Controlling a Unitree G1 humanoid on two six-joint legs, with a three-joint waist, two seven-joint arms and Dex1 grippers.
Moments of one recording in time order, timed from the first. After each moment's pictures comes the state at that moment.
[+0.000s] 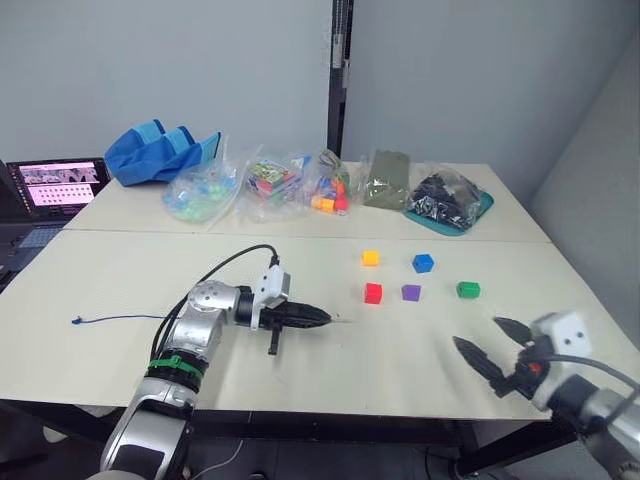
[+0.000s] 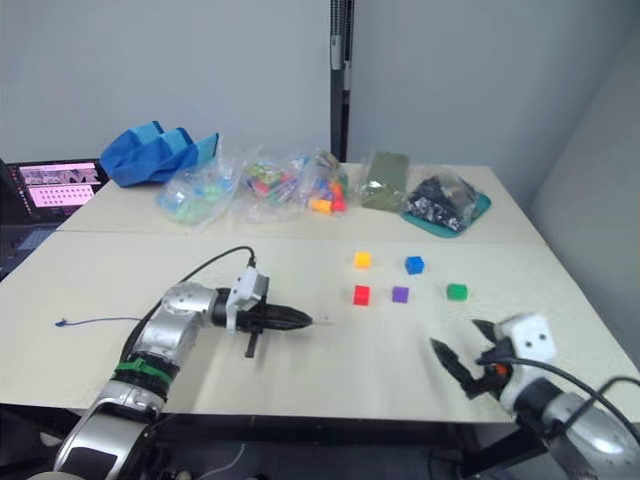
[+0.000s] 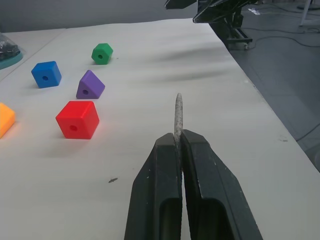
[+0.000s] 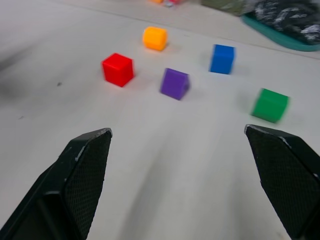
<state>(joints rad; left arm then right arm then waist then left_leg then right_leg) -0.72 0.40 -0.13 0.52 -0.27 -0.07 -1.48 0.29 -0.50 -0.50 -0.62 0.52 0.52 0.52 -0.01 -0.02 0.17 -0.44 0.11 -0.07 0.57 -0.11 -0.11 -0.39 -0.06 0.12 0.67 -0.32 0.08</state>
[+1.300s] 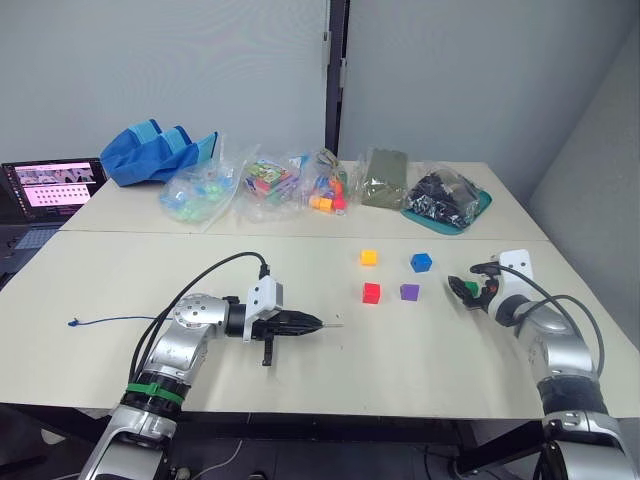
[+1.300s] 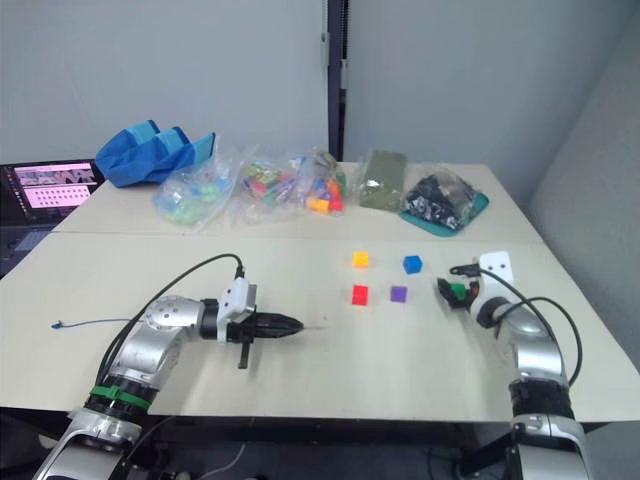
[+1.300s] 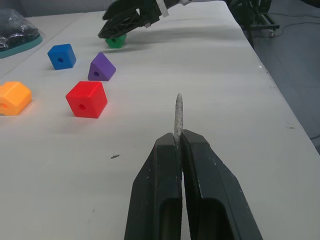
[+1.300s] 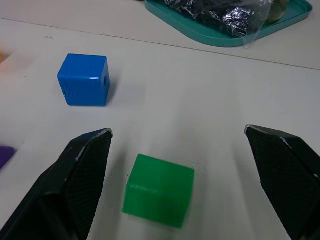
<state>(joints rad) -0.55 0.48 -0.14 0.25 -0.27 0.02 -1.31 -0.59 -0.54 -0.21 0.57 0.20 0.22 0.45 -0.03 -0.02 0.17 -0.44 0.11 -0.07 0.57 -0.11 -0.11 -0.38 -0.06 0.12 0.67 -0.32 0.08</state>
